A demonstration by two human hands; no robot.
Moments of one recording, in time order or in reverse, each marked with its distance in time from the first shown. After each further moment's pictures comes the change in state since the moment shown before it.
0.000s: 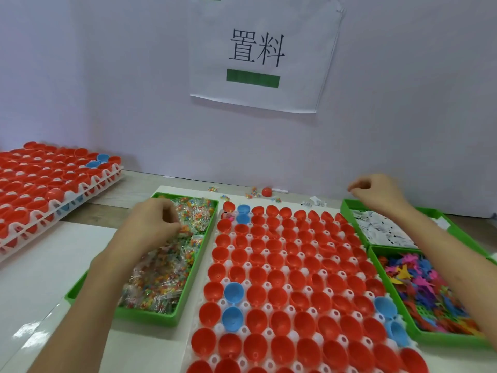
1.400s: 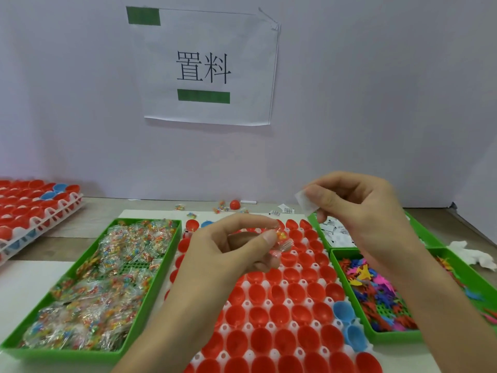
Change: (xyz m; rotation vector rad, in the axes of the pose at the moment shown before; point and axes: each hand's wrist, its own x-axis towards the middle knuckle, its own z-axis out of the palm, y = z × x) left_hand -0.111 0.158 0.036 -1.130 -0.331 0.235; right_hand -0.141 -0.064 -0.066 0.893 -0.016 -0.291
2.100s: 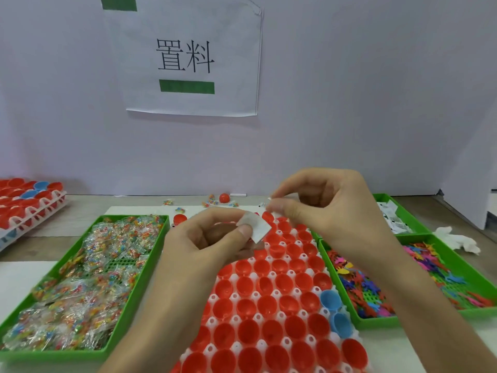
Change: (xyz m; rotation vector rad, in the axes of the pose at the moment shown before) left_hand -0.002 -0.004 0.005 -0.012 0.114 0.042; right_hand -0.011 -0.011 0.011 -0.131 -0.098 -0.082
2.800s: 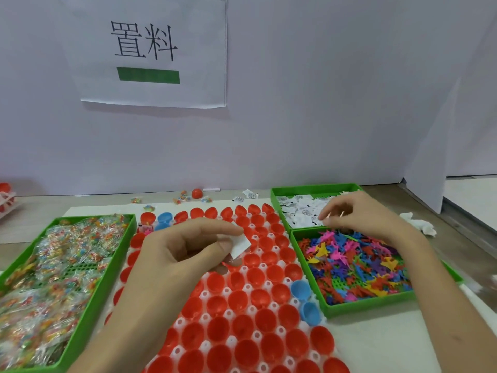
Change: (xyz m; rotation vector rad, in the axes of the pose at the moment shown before) left_hand -0.004 -0.003 0.007 0.243 -0.120 0.009; right_hand -0.002 0.121 -0.119 -0.534 -0.159 0.504
